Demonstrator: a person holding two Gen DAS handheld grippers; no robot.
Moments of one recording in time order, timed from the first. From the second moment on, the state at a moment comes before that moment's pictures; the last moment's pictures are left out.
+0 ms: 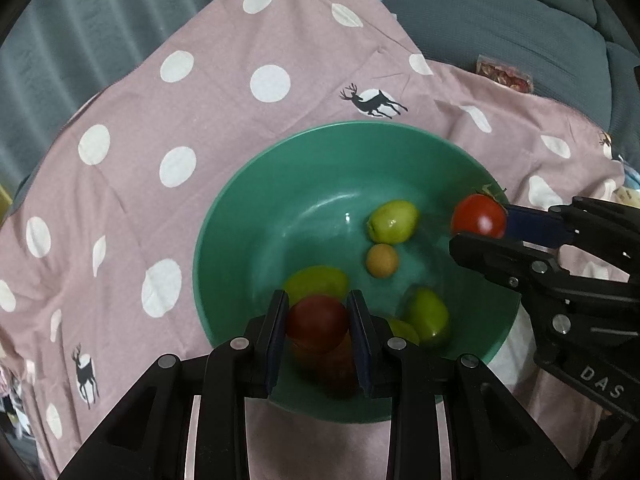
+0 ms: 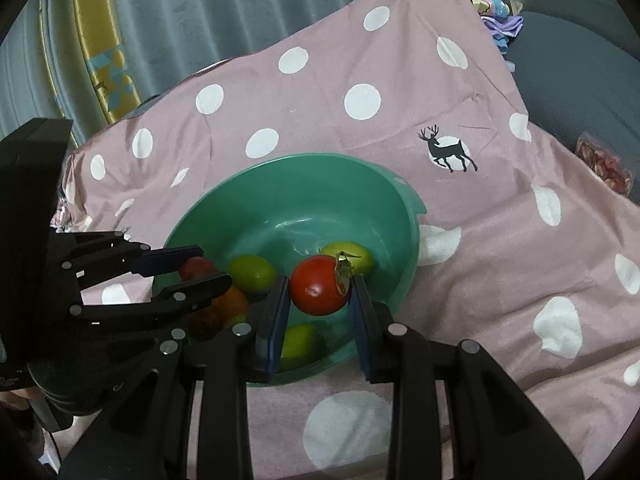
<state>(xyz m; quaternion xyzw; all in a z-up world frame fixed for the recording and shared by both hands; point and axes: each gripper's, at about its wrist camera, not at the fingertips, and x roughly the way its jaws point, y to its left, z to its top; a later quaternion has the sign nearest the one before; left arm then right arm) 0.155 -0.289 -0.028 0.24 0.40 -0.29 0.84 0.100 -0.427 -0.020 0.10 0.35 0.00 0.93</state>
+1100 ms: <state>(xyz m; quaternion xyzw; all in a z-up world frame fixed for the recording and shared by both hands) 0.157 -0.297 -0.038 0.28 0.39 -0.26 0.84 0.095 -0.419 -0.020 0.07 0.35 -0.02 0.93</state>
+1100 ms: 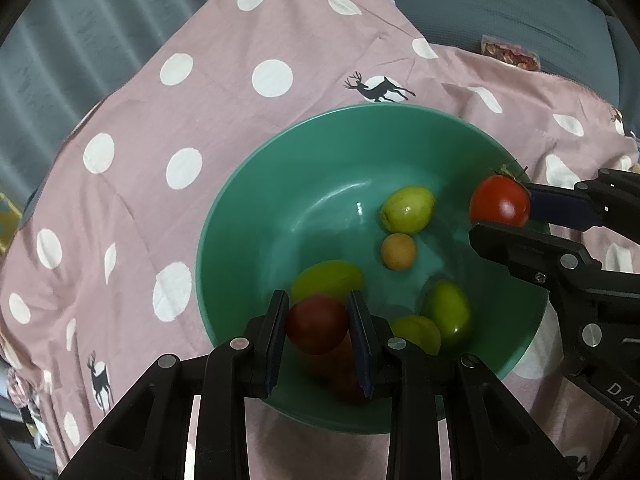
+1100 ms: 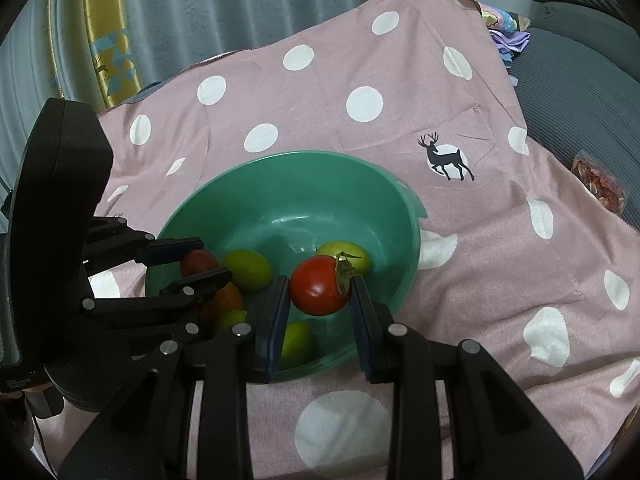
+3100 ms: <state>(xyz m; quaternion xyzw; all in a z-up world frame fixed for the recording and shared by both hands) -0.012 0.012 -0.021 0.01 0.45 -0.06 0.89 0.061 -0.310 0.003 0.09 0.32 0.26 0.91</state>
